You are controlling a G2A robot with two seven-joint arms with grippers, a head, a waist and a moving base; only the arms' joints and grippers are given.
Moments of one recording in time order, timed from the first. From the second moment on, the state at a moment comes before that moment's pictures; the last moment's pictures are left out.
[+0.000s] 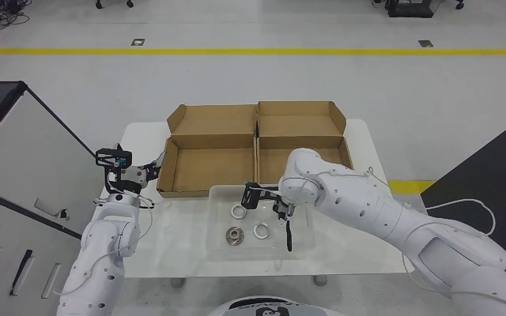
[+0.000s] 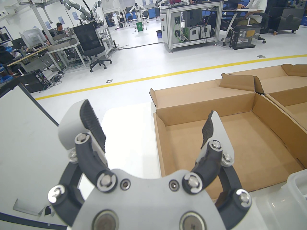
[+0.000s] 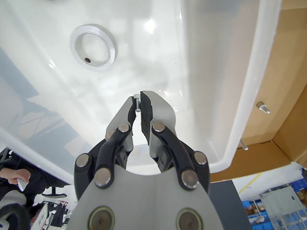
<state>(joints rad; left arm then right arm) 1.73 -1.15 -1.60 -1.80 1.33 0.00 0.00 -0.71 -1.15 0.42 -1.60 -0.63 -0.28 1.54</state>
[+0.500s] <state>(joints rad) 1.73 -1.15 -1.60 -1.80 1.33 0.00 0.00 -0.72 -1.13 0.43 -1.64 -0.59 -0.27 1.53</state>
